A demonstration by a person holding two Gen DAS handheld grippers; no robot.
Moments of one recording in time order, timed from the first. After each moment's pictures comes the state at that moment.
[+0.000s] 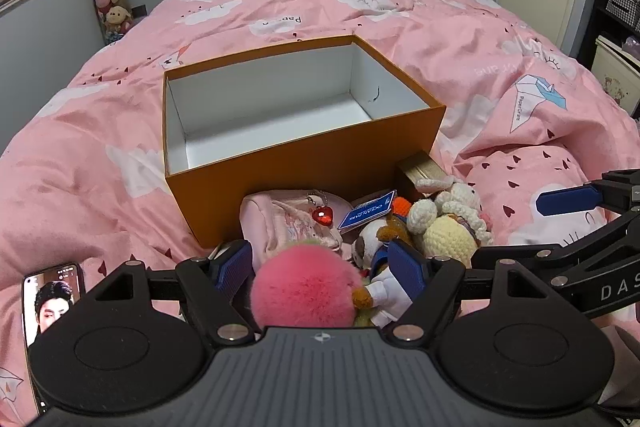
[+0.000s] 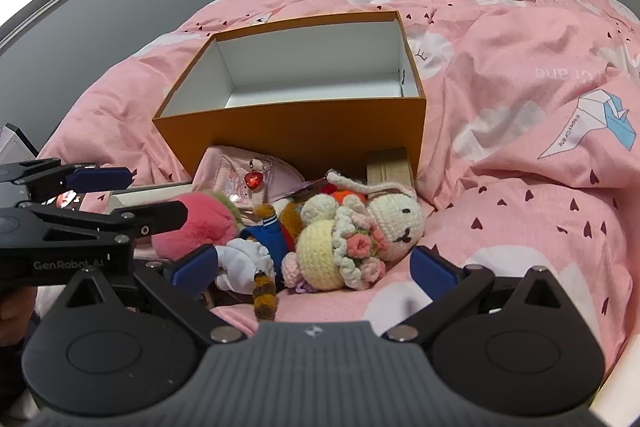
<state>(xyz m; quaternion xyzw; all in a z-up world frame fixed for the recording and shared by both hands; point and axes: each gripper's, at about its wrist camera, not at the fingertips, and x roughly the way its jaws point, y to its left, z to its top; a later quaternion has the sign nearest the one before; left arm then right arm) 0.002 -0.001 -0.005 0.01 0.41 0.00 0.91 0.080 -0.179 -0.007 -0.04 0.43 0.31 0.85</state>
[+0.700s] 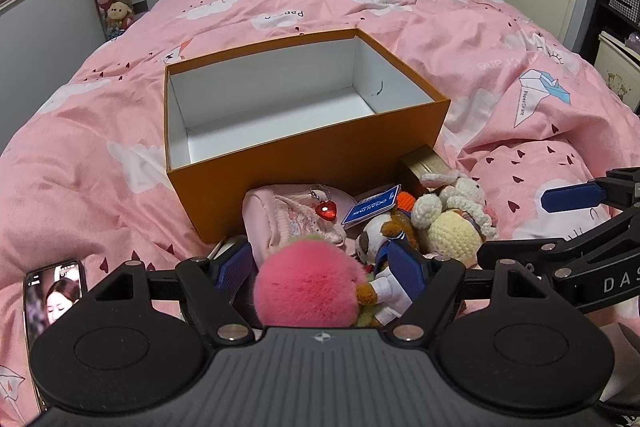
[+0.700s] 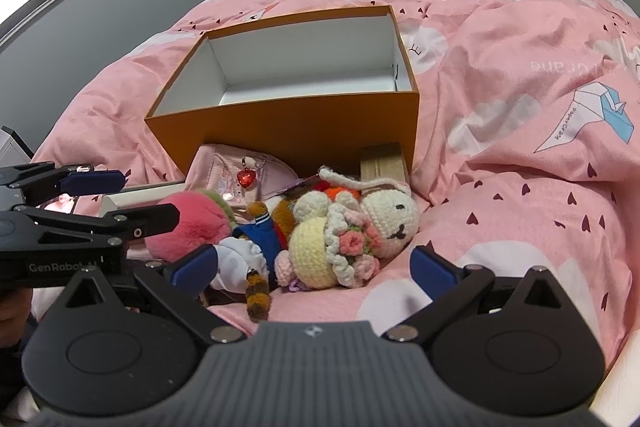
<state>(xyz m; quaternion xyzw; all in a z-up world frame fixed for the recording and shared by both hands) 0.004 0.000 -0.007 0.01 0.42 0.00 0.91 0.084 -0.180 -0.010 -0.04 0.44 0.30 0.85</state>
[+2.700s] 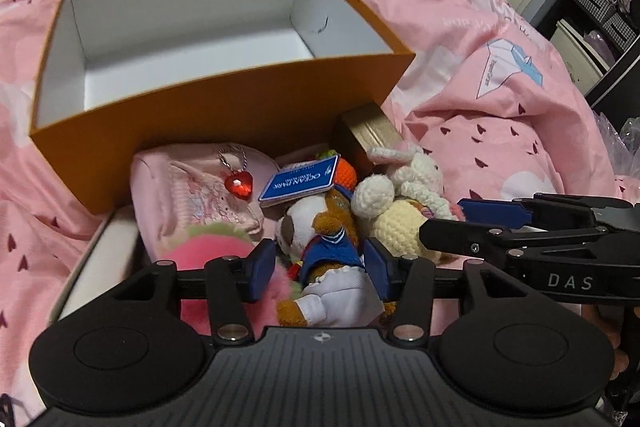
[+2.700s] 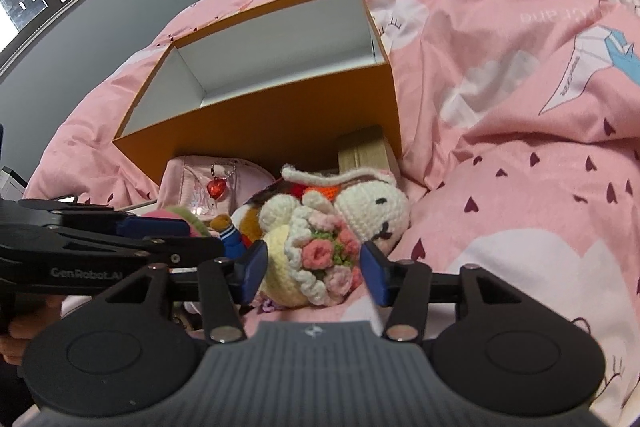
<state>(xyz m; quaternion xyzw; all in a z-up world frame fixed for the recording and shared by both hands) 0.069 -0.002 -0.059 -0.09 0.52 -0.10 0.84 0.120 -0.192 -0.046 0.03 0.47 0.29 0.83</state>
